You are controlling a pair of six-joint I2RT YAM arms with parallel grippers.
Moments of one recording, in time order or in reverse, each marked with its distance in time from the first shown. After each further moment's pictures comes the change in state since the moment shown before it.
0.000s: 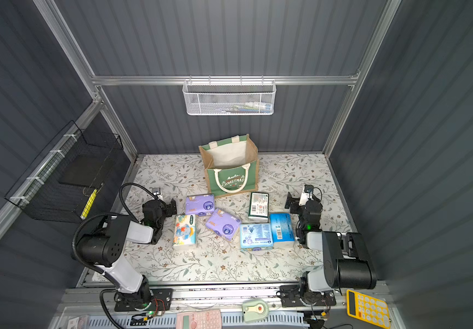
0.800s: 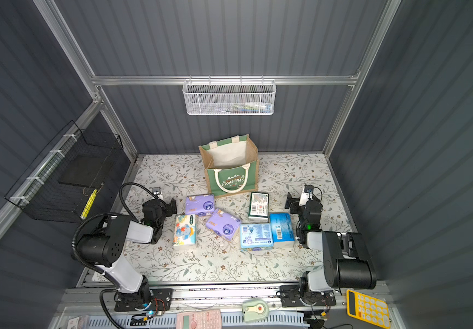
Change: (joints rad) left arm 0.002 0.000 0.008 0.000 0.008 0.000; right arm -0.002 0.000 0.000 -0.006 -0.012 0.002
